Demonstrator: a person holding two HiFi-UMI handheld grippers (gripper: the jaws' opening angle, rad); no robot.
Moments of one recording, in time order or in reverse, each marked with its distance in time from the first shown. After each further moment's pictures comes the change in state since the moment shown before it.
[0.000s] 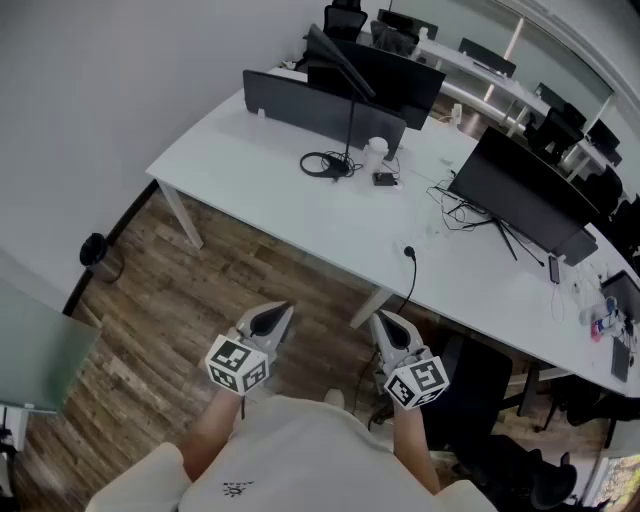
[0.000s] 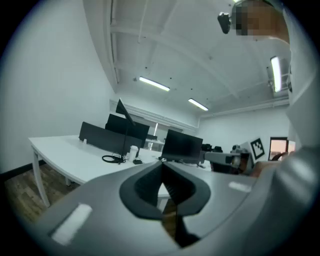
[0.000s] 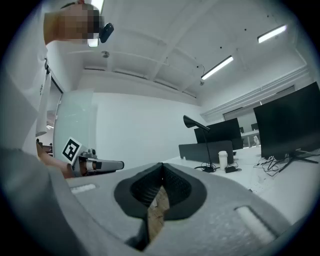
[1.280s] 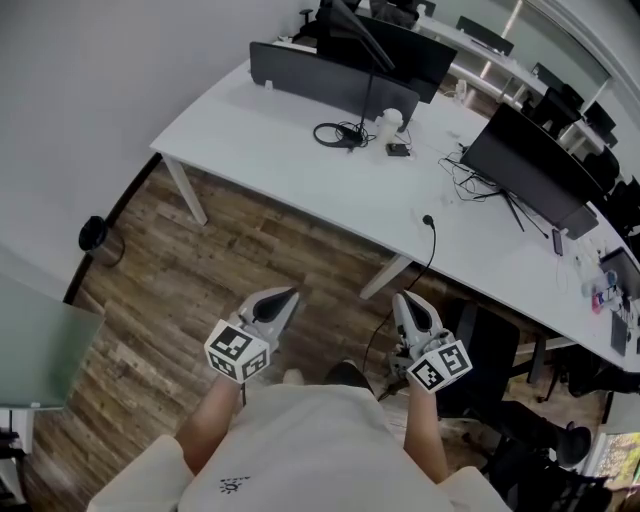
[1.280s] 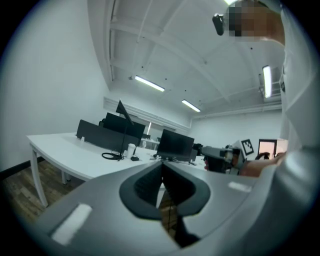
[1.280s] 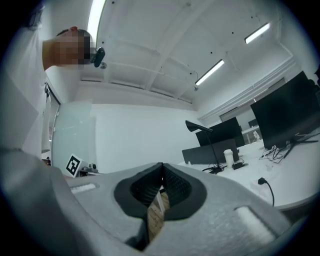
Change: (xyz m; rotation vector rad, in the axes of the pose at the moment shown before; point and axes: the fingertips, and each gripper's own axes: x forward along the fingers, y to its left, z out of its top) left arm -0.081 0.031 -0.010 0.000 0.002 -0.095; right arm -0.001 0.063 0.001 0.087 -0.096 -0.016
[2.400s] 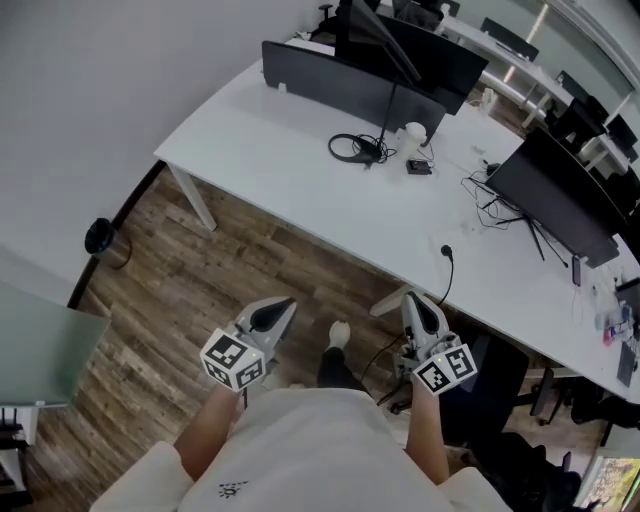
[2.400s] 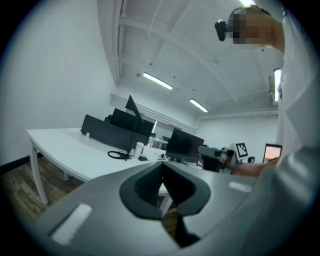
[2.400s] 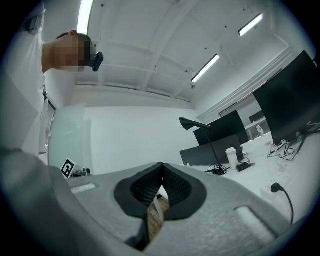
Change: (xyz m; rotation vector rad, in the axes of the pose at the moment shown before) left arm 0.054 0.081 0.000 -0.060 0.016 0.047; right arm 0.095 -0.080 -0.007 0.052 -0.015 0.021
